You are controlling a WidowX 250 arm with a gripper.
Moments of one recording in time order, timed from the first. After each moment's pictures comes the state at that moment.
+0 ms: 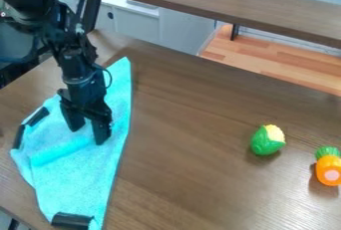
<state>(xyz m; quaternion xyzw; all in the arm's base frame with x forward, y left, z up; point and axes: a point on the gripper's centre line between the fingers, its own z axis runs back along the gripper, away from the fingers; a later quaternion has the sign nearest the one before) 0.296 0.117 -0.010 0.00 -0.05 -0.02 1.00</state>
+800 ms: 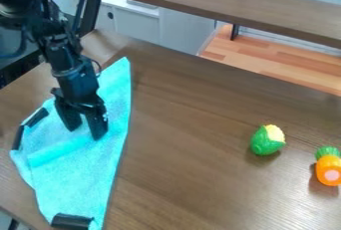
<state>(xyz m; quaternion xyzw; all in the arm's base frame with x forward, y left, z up) 0.291 0.124 -0.002 -0.07 -0.04 0.01 1.00</state>
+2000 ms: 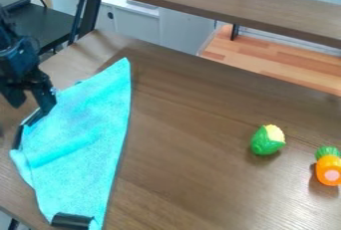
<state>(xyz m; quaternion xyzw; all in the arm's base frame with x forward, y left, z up) 0.266 0.210 0.023 -0.01 -0.10 0.12 0.99</state>
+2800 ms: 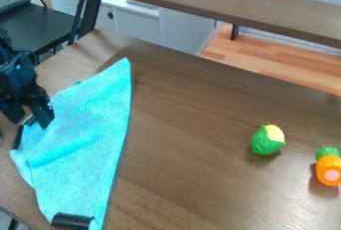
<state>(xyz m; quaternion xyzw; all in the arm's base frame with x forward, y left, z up) 0.256 0.199 0.011 -0.03 -0.10 0.11 0.99</state>
